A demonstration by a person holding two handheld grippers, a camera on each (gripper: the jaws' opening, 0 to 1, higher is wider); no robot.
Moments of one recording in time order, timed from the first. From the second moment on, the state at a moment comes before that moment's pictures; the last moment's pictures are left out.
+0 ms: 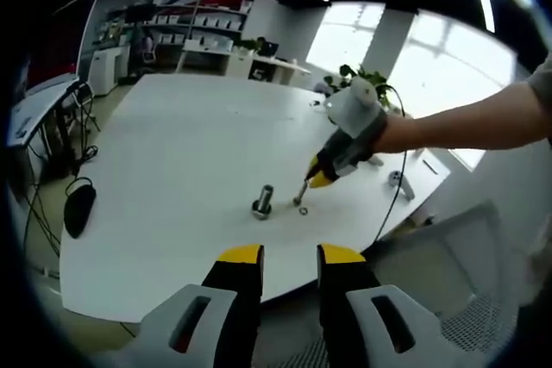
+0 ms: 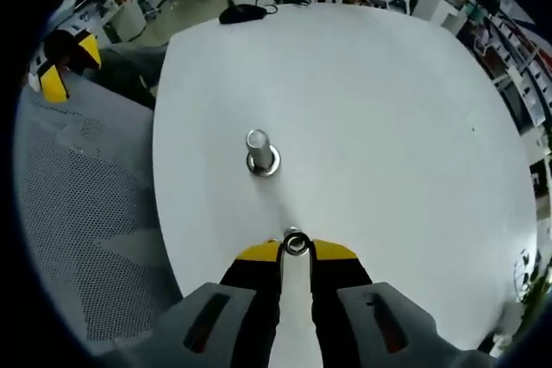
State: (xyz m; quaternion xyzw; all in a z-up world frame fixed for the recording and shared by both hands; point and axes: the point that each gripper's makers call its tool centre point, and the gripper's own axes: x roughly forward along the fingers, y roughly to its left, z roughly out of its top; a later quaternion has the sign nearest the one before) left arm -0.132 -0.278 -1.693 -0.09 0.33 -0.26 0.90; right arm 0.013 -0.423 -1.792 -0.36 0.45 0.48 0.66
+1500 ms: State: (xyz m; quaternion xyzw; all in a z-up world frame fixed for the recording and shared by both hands) left arm -0.131 -0.277 -1.693 -0.09 0.33 -0.25 0.91; right arm 0.023 -0.428 -1.844 -0.37 0.48 0.47 0.65
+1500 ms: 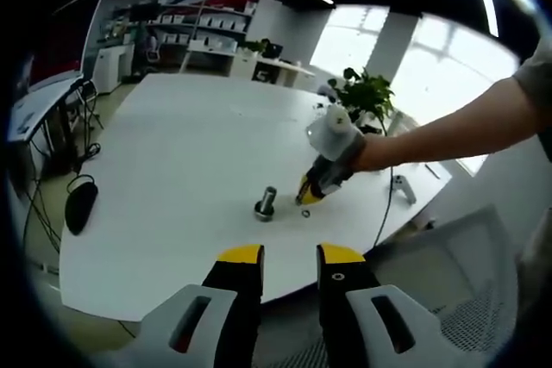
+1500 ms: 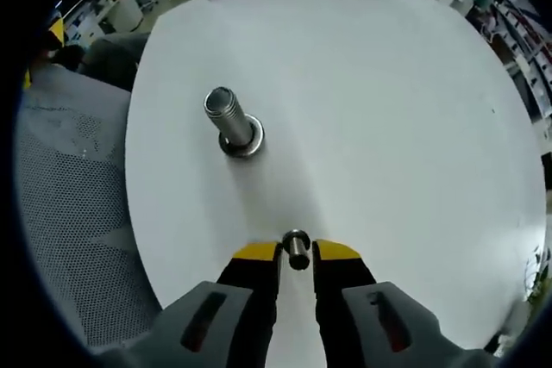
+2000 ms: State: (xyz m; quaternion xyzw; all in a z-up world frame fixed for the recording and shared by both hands) left arm -0.133 -0.282 -1.693 -0.09 0.33 -0.27 0.90; right arm 0.013 -0.444 -1.840 -0.33 0.50 0.44 0.67
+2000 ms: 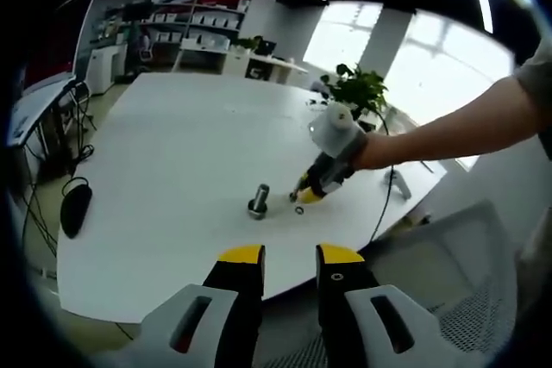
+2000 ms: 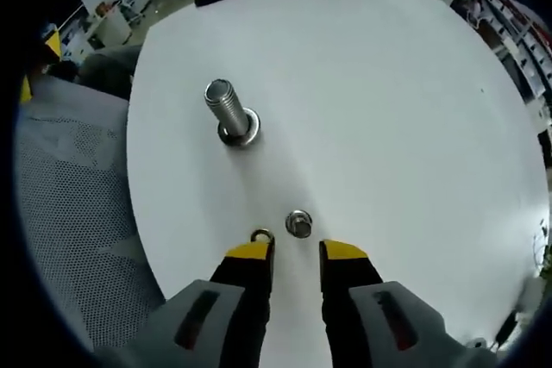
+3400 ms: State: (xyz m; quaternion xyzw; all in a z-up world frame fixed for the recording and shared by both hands) left arm -0.135 -0.287 -1.692 -0.08 0.33 -0.28 0.90; right arm -0.010 -0.431 -1.854 -0.35 0.48 0.46 0.66
